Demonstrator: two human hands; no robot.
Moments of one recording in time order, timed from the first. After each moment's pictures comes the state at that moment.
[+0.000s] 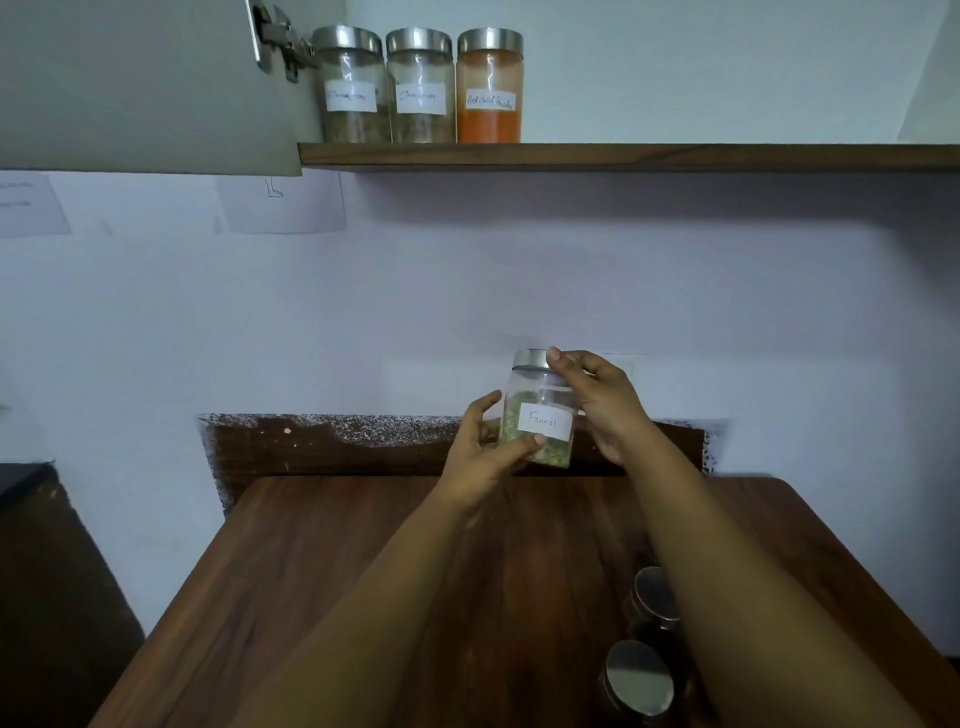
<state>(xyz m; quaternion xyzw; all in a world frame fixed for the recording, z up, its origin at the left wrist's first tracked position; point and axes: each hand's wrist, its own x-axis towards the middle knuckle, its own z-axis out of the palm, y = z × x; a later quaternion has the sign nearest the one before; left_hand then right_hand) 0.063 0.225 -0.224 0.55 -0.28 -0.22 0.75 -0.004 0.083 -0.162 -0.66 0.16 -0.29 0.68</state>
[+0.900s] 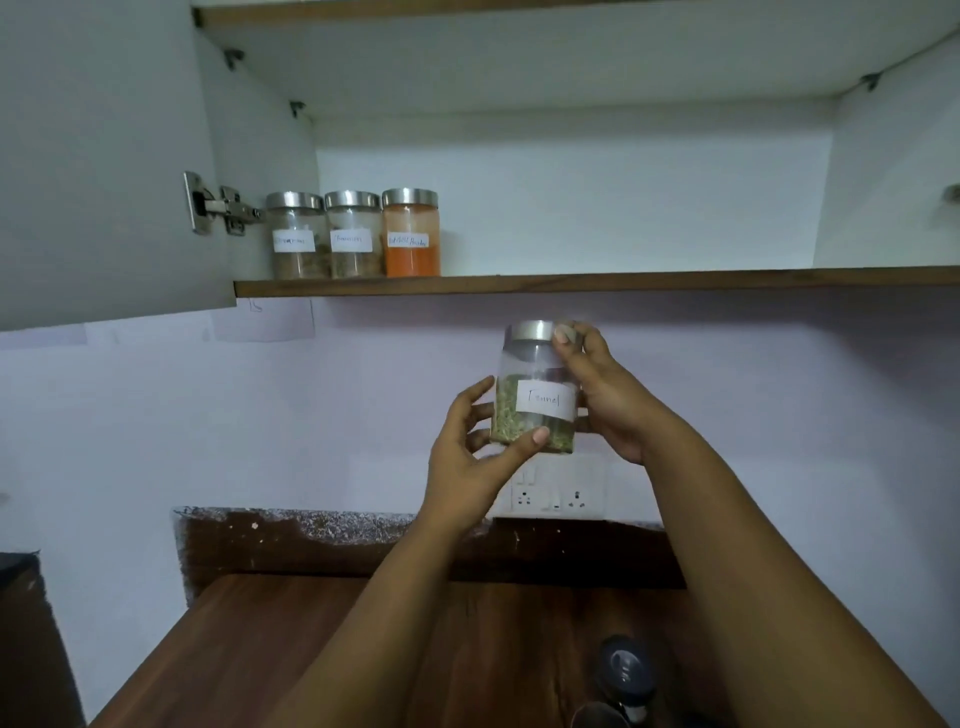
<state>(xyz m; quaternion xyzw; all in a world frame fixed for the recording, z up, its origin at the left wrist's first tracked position) -0.013 0.136 -0.108 0.59 -0.40 0.04 0.70 -0.080 -0.015 -0.035 -0.75 0.01 -0.25 0.62</state>
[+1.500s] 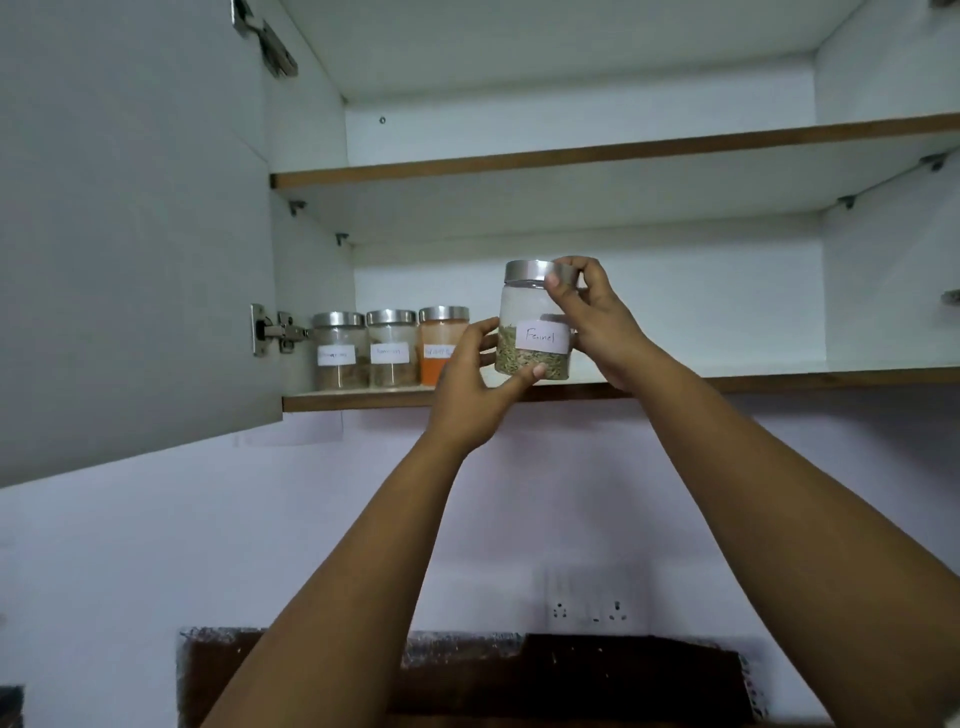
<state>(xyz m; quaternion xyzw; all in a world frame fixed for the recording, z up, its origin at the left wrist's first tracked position) 0.055 0.143 0.056 0.61 -0.48 0.23 0.59 -0.023 -0.003 0.118 -0.74 -0.10 -0.44 0.50</state>
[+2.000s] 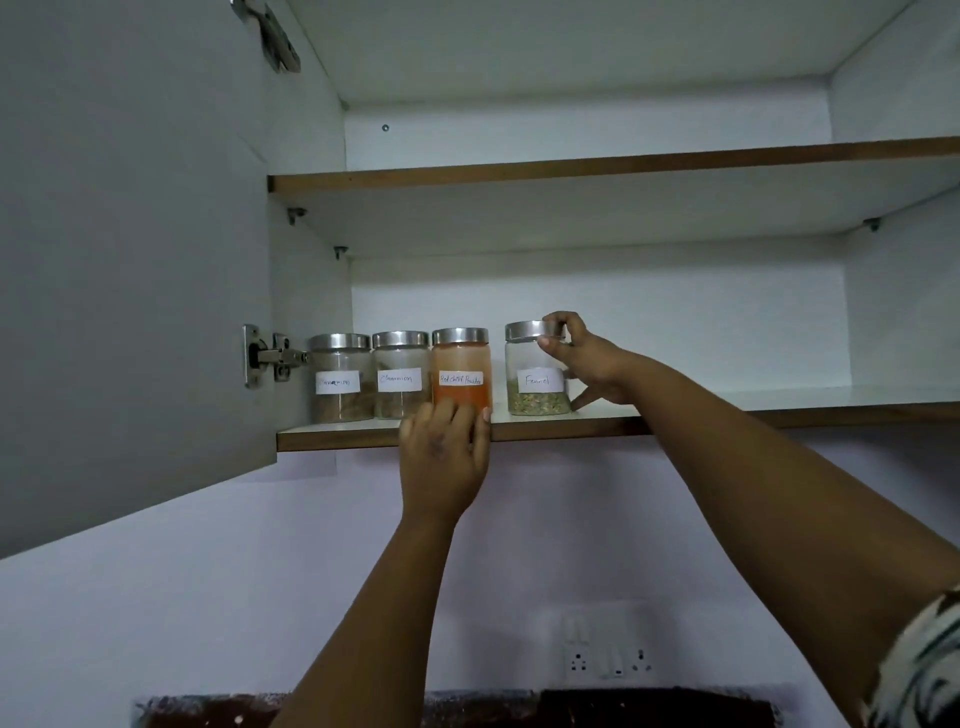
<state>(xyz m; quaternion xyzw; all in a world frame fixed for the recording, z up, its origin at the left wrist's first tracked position) 0.185 0.141 0.013 0.65 -0.34 0.59 0.33 0.076 -0.034 0.135 -0.85 0.05 -0.29 0.45</state>
